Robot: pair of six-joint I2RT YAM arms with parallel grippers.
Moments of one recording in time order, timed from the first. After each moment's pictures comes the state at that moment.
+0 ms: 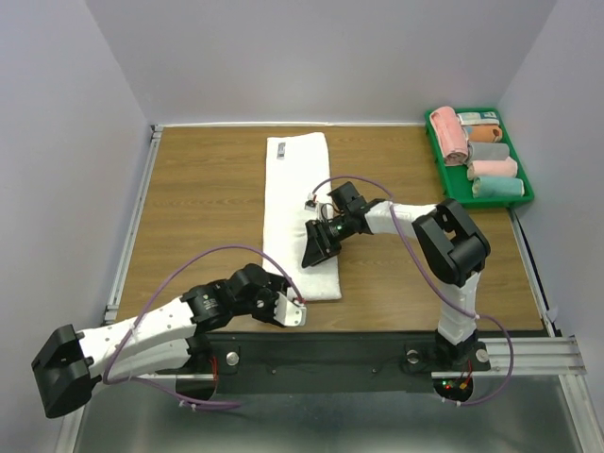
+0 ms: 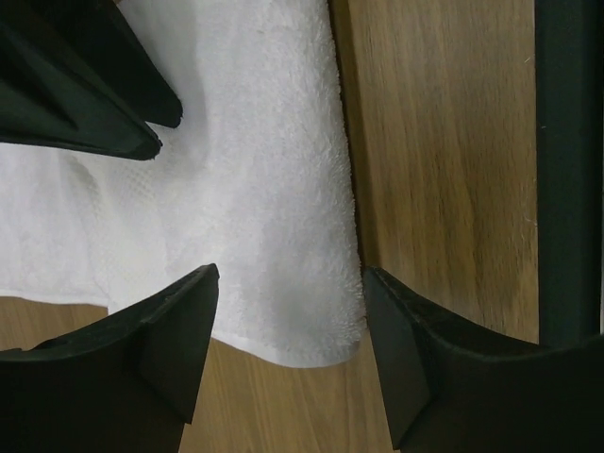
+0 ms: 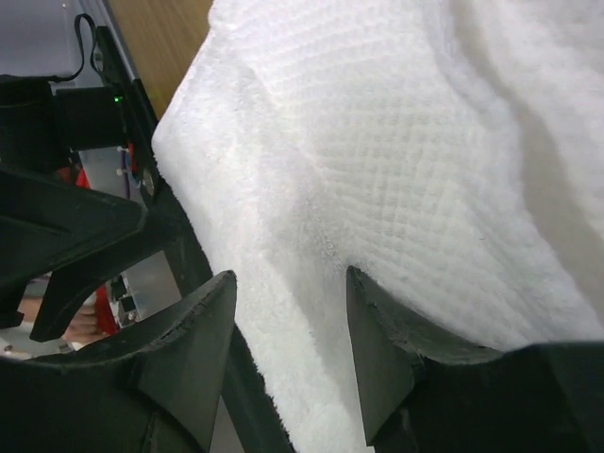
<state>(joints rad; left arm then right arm) -0.97 0.78 0.37 -0.32 0.11 0.85 0.60 1.96 1.19 -0.25 -0.91 0.29</state>
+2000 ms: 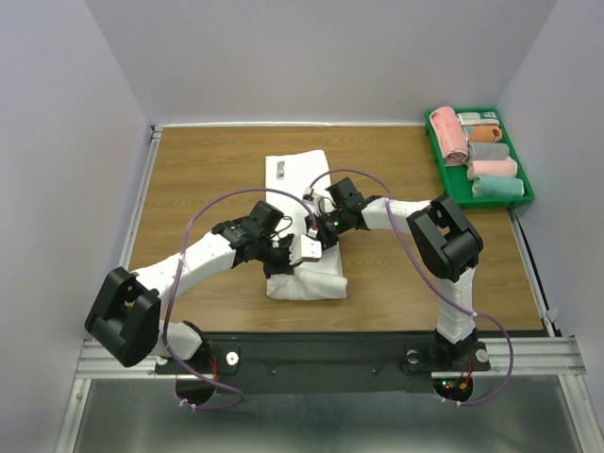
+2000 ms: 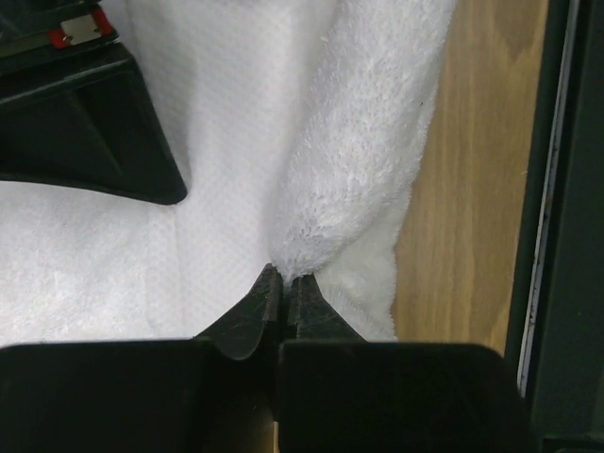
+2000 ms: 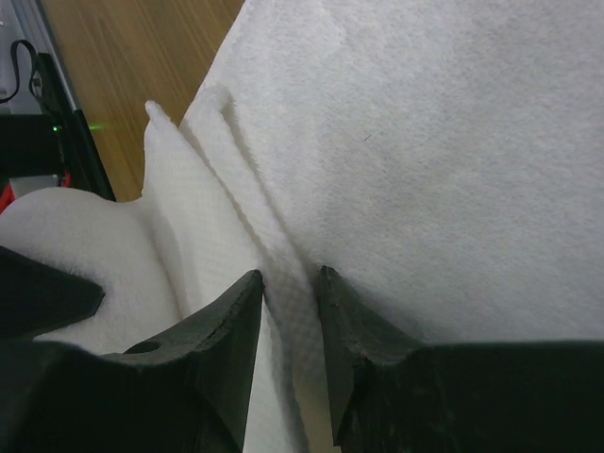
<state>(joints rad) -0.68 1.32 0.84 -0.56 0.51 0.75 0.59 2.04 1.24 -0.20 -0.83 0.18</state>
